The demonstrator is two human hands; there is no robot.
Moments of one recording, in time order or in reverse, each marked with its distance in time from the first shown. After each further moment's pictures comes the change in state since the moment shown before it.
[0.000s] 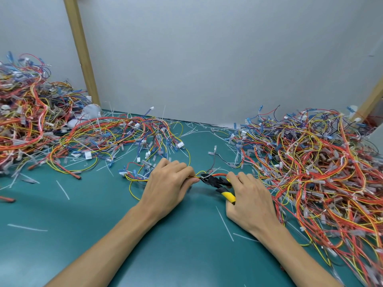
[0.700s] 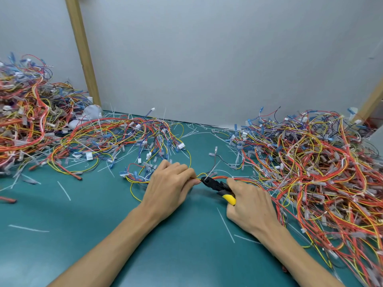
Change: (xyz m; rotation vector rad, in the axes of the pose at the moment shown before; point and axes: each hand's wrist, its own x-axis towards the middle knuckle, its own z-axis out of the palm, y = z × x) left_hand -0.001 0.000 0.001 0.003 -0.022 -0.009; right_hand 0.001 0.002 -0.002 0.055 -0.125 -0.009
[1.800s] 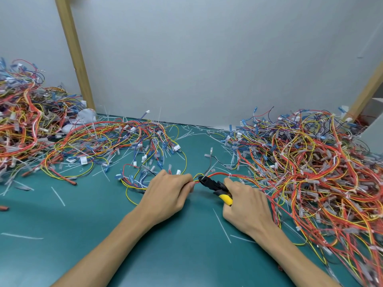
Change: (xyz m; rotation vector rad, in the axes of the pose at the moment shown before) left_hand -0.003 -0.001 0.002 -0.105 -0.307 -0.115; right_hand -0.001 0.001 0.005 -0.020 0.028 0.053
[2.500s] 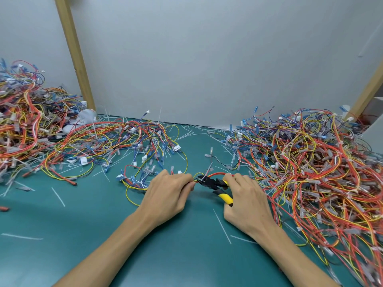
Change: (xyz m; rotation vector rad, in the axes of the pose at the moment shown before) left_hand -0.001 0.005 -0.001 0.001 0.051 0.022; right_hand 0.001 0.001 0.000 0.021 0.101 -0.043
